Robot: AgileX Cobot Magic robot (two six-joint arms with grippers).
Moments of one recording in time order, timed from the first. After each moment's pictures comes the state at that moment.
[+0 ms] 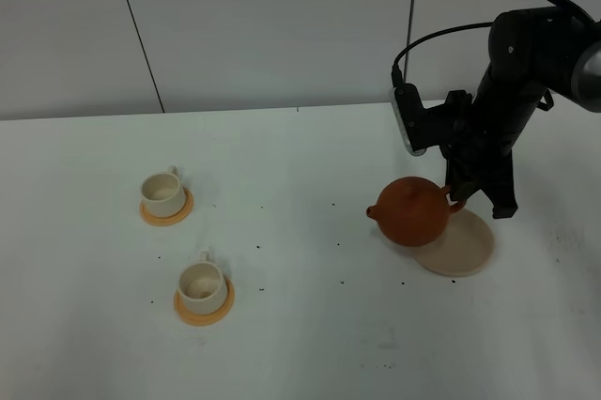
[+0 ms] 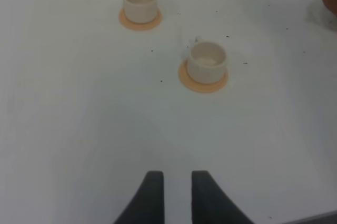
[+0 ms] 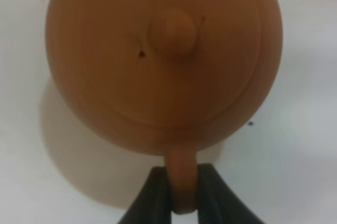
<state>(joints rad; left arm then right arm) -0.09 -0.01 -0.51 -0.05 1.05 0.07 0.30 2.18 -1.81 0.16 1.10 -1.54</state>
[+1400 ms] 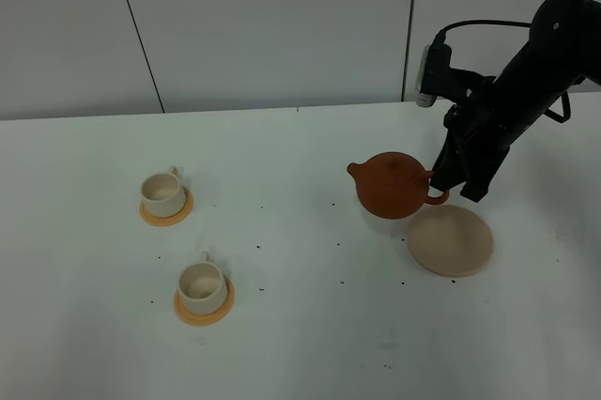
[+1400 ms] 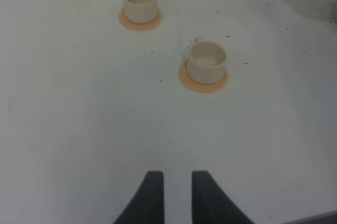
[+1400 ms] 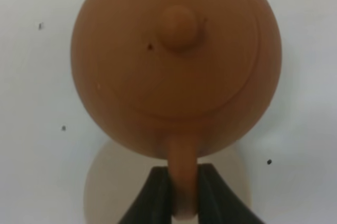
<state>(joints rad) -0.09 -0.01 -0.51 -0.05 1.05 0.07 0.20 2.18 -1.82 0.48 1.09 -1.34</state>
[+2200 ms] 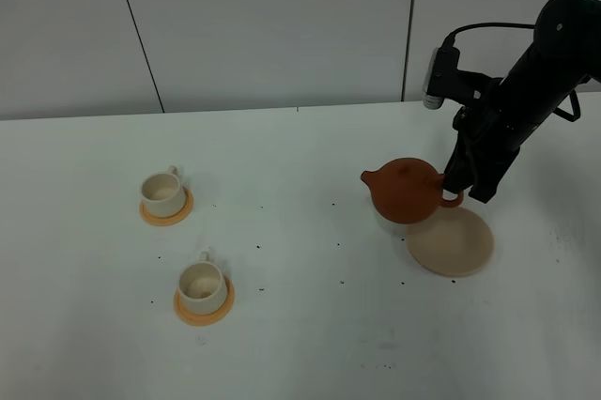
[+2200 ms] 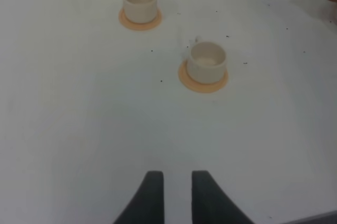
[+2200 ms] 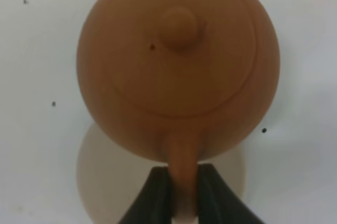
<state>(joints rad) -0.09 -0.01 -0.51 -0.05 1.05 0.07 0.19 2.18 -1.82 0.42 1.11 -1.30</state>
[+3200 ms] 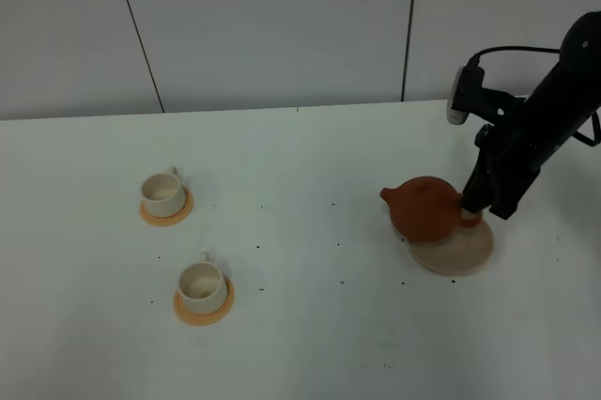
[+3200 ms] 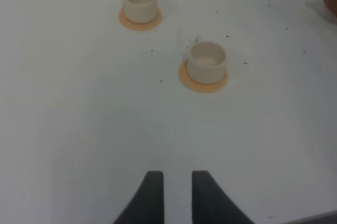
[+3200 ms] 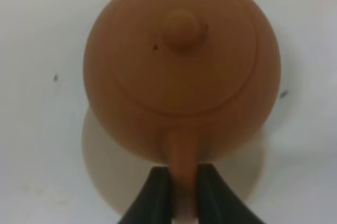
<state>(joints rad) -0.09 -0.01 -0.51 -0.05 1.05 0.07 0.13 2.18 -1.69 0.48 1.07 -1.36</state>
